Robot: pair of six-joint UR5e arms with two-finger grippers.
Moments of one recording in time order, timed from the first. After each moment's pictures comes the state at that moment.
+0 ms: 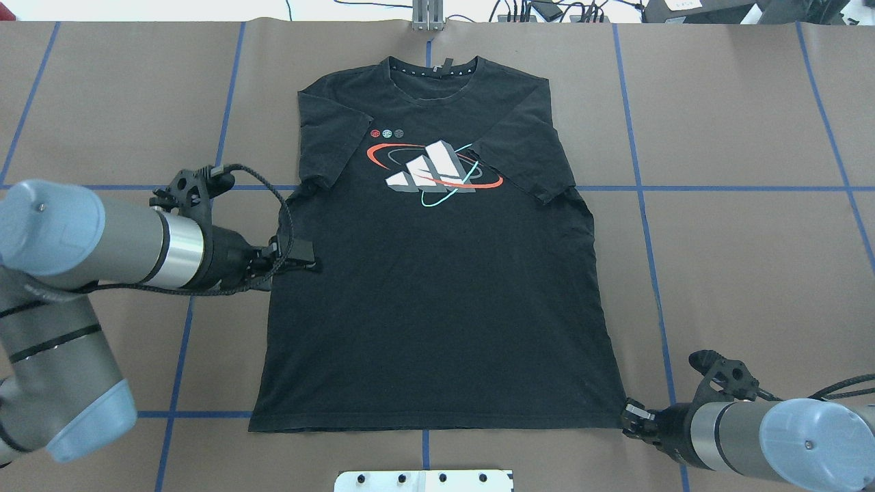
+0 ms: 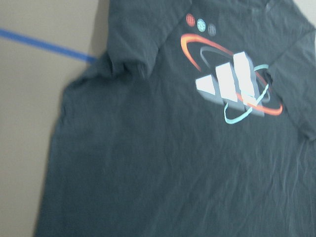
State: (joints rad) left arm -0.51 -1.70 -2.07 -2.17 -1.93 -1.57; right arm 0.12 -1.80 2.15 -0.98 1.63 2.07
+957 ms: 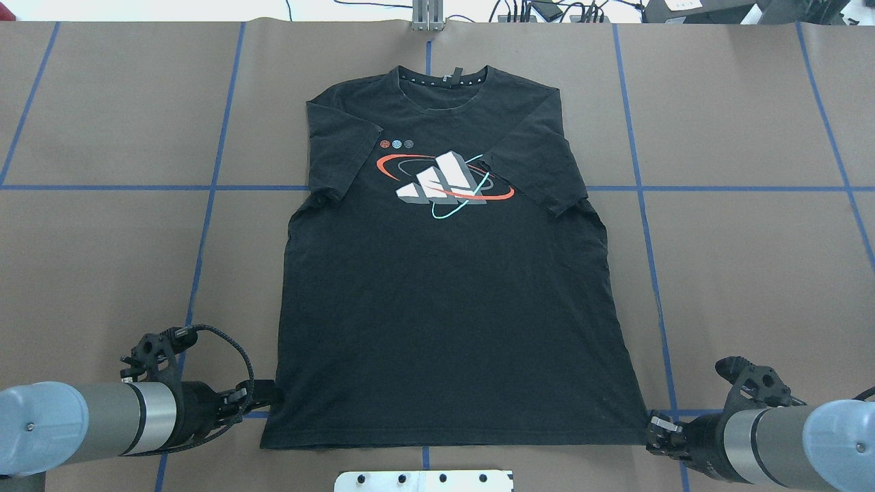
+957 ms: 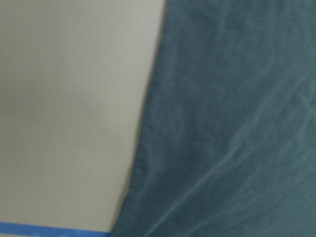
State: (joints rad) left arm -0.17 -1.51 -2.02 -2.36 -1.62 -1.83; right arm 0.12 -1.88 2.22 -0.98 1.68 2.07
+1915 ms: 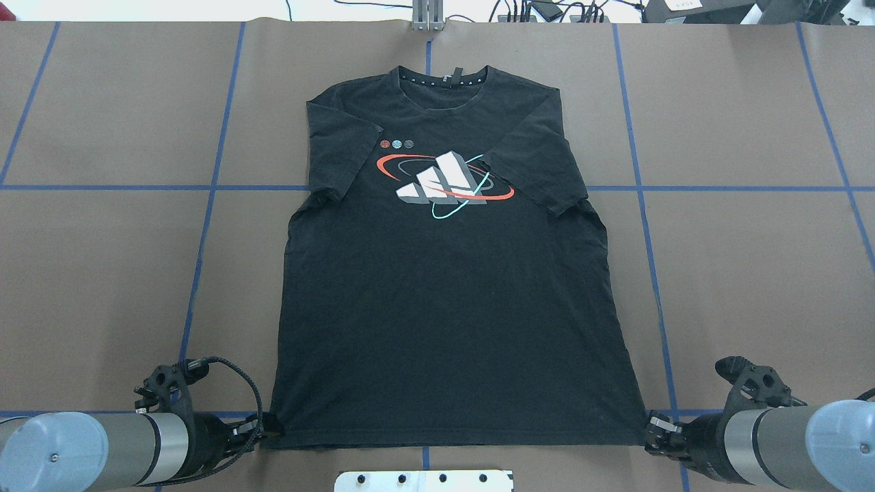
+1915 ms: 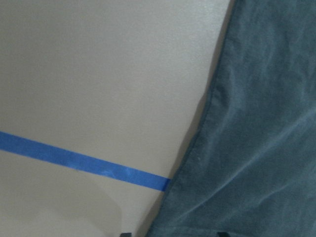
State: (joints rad) left arm -0.10 -1.51 -1.99 -2.36 -1.61 -1.87; right arm 0.11 -1.88 2.23 -0.98 1.68 2.07
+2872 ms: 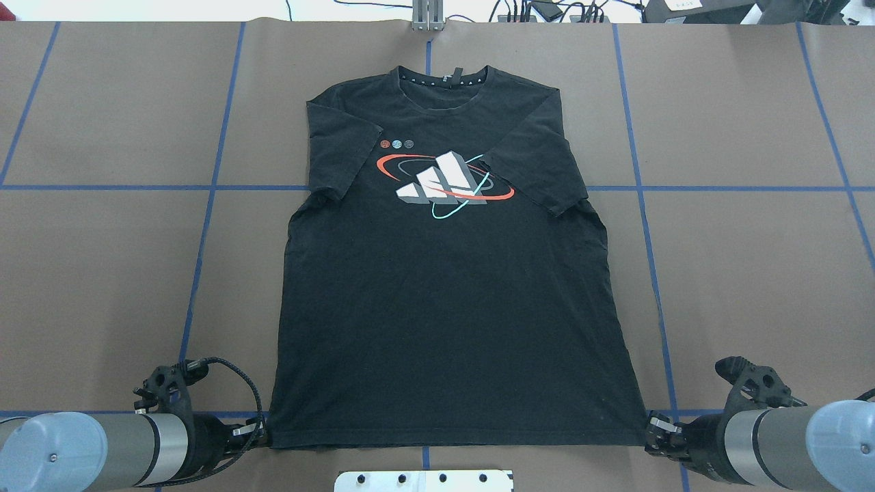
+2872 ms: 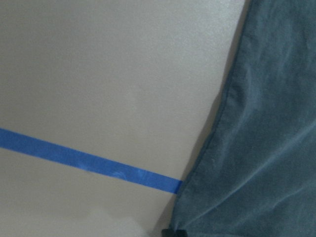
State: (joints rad) left arm -0.10 -1.51 -2.00 -2.36 -1.61 -1.88; right arm 0.11 -1.88 2.24 -0.98 1.68 2.07
